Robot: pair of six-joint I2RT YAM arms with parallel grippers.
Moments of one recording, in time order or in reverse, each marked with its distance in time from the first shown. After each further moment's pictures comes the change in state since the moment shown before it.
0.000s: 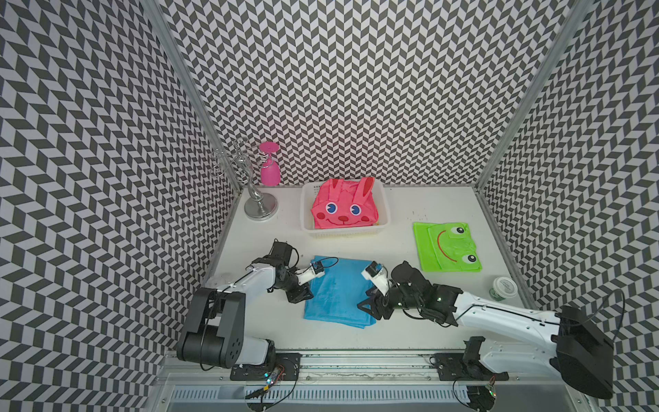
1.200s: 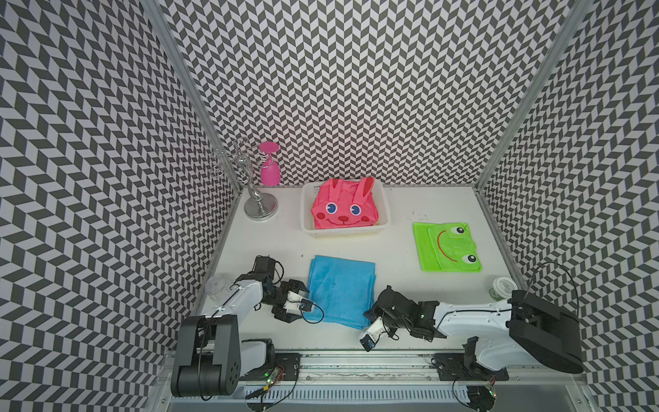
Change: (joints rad) left arm 0.166 -0.170 -0.166 -0.078 0.166 1.023; right arm 0.123 0.242 -0.126 0.173 0.210 -1.313
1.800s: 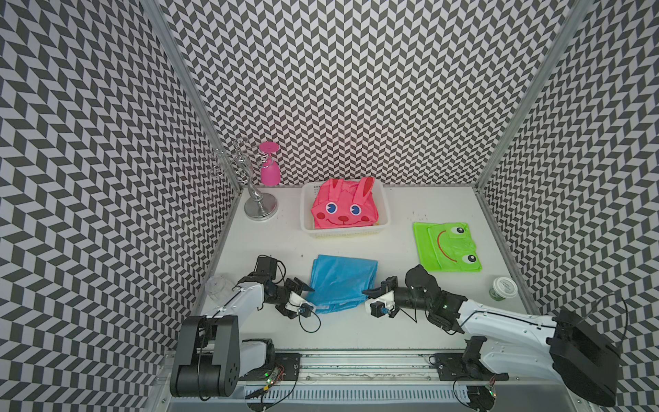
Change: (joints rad) left arm -0.017 0.000 -0.024 0.118 0.082 0.114; right arm -0.262 -0.268 -0.062 0.246 -0.337 0.389
